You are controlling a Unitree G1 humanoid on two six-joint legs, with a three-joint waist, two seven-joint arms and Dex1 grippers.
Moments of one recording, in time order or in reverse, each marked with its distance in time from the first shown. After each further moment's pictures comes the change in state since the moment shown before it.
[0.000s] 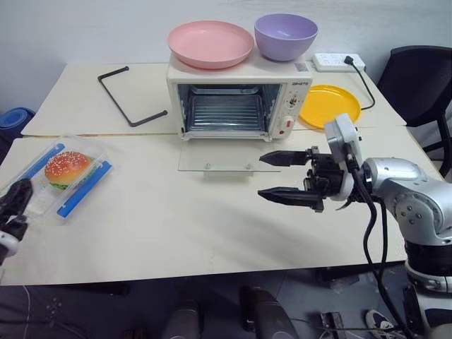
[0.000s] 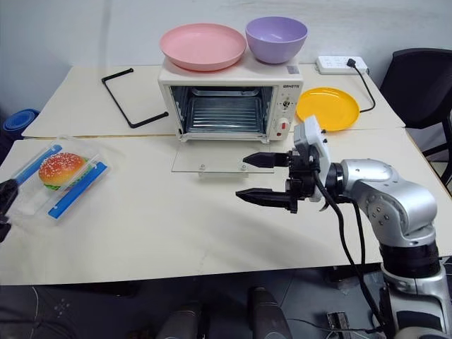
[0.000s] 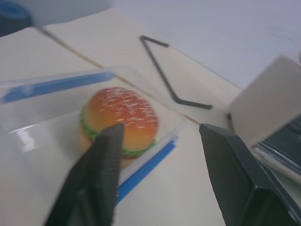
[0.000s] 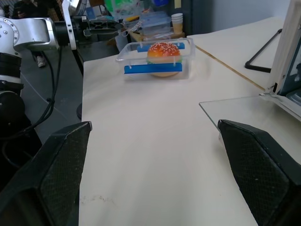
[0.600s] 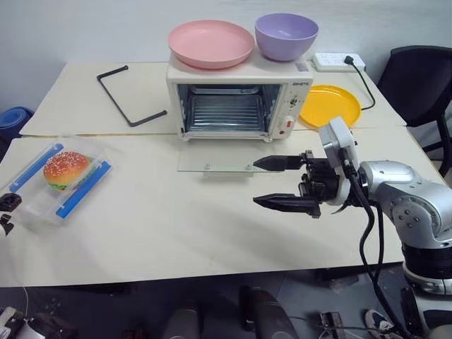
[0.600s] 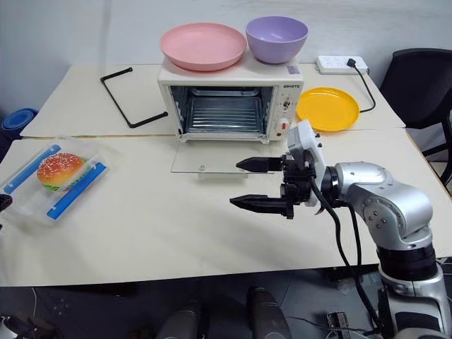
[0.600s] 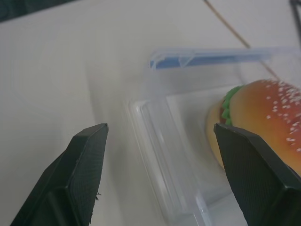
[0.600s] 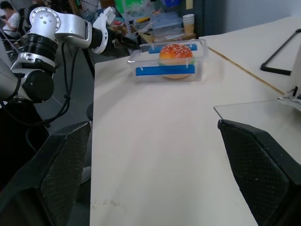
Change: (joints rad) left arm -0.172 0.213 -0.194 0.425 0.212 0.061 0.255; right arm 0.047 0.007 -0.011 -0.074 0.046 0.013 -0.047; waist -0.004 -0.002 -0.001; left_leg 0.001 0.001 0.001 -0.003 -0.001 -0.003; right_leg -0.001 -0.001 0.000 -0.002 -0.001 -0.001
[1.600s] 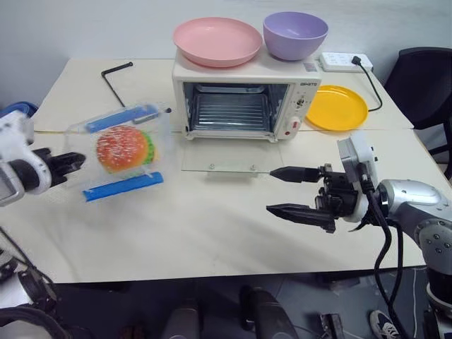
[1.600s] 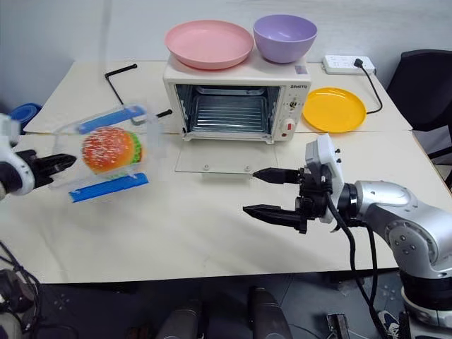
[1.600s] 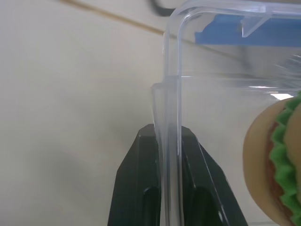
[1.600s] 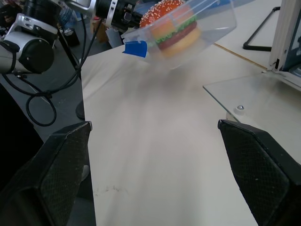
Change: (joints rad) left arm -0.345 0.213 -0.597 0.063 0.056 0.184 -0.572; right arm 0.190 -0.082 -0.116 -0.134 0.113 0.031 -0.127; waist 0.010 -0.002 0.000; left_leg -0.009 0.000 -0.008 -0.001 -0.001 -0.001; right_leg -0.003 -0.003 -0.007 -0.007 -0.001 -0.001
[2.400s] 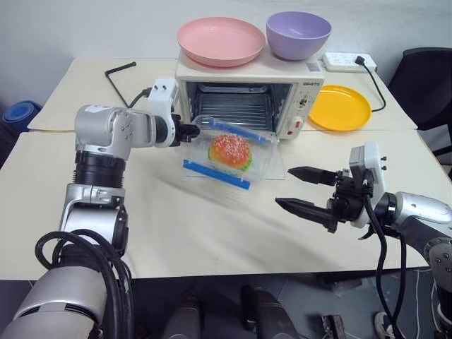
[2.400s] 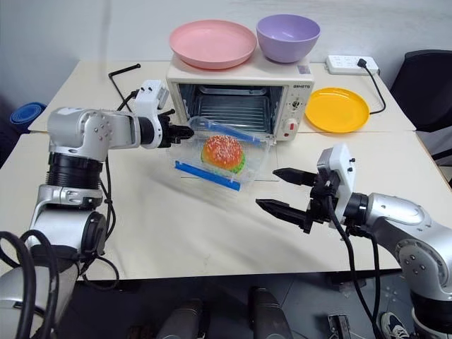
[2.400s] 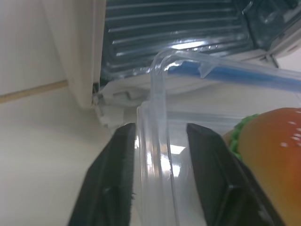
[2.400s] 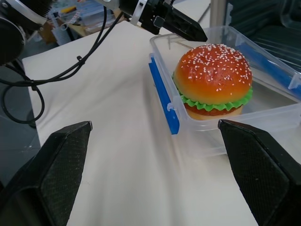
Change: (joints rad) left arm -0.482 -0.394 -0.549 0.490 0.360 -0.376 -0.133; right arm 0.135 -0.008 -0.079 -0.053 -0.028 -0.043 -0.184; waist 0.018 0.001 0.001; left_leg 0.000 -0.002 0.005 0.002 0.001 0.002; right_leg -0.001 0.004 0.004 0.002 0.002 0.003
